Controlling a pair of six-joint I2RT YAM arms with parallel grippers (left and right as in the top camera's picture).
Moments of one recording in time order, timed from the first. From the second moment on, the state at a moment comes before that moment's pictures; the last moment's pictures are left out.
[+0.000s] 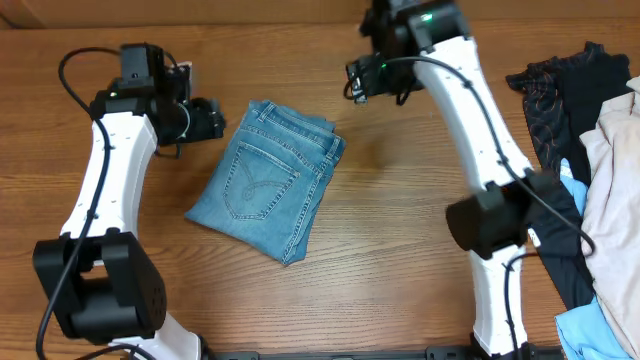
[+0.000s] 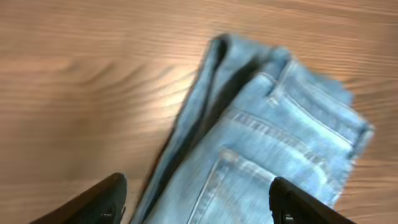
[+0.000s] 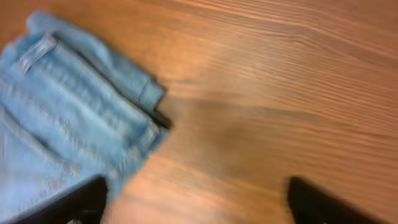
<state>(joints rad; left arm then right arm) 0.08 1.80 1.49 -0.84 0.25 -0.07 0.34 2.28 2.53 -1.52 -0.06 0.09</state>
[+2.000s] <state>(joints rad) 0.72 2.21 2.07 -1.08 0.29 -0.05 0.12 2.22 2.53 -1.64 -0.02 0.20</state>
